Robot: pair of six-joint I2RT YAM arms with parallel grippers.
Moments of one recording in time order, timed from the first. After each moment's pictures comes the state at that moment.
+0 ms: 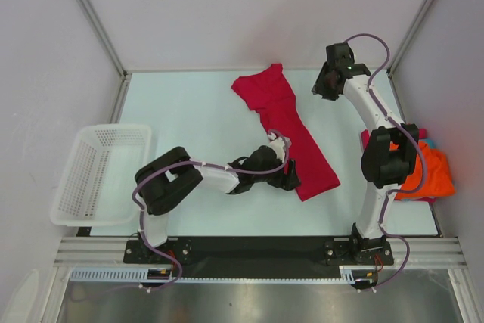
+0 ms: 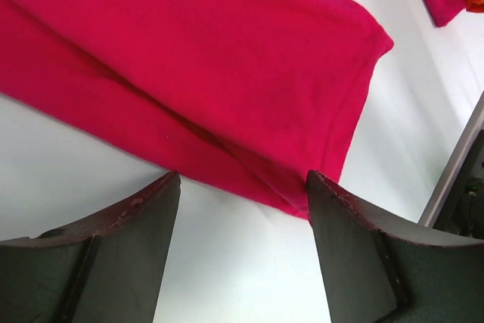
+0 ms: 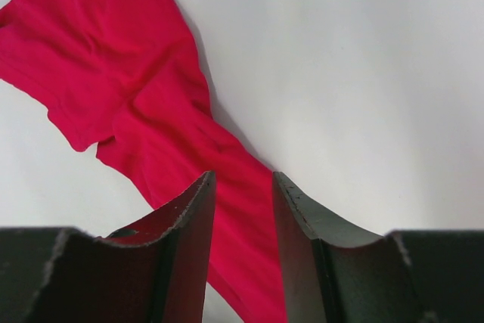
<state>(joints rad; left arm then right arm) -0.99 1.91 0.93 0.43 0.13 -0.59 0.17 1.95 1.81 -0.72 0.11 0.55</state>
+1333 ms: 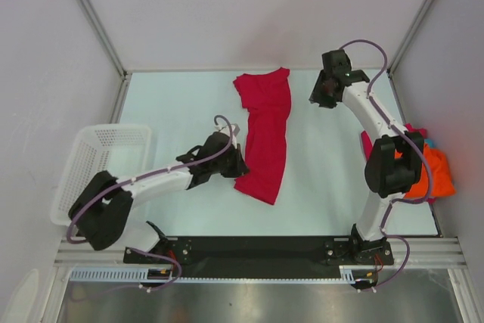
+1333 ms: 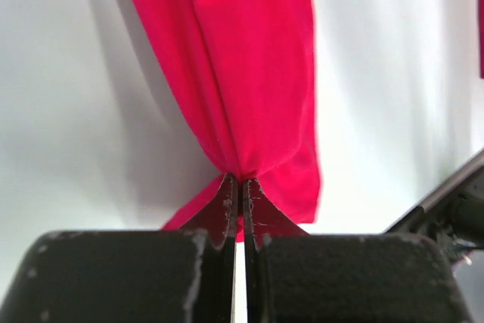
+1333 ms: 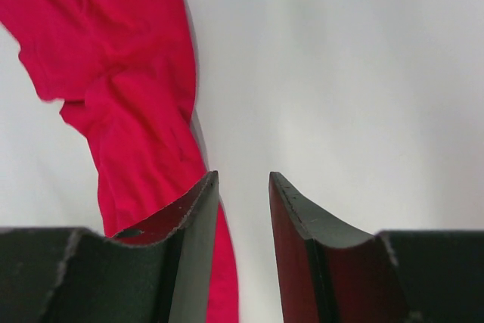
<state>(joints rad) -0.75 1.44 0.74 -0.03 0.10 -0.68 0.21 1.86 1.70 -0.74 0.12 0.54</state>
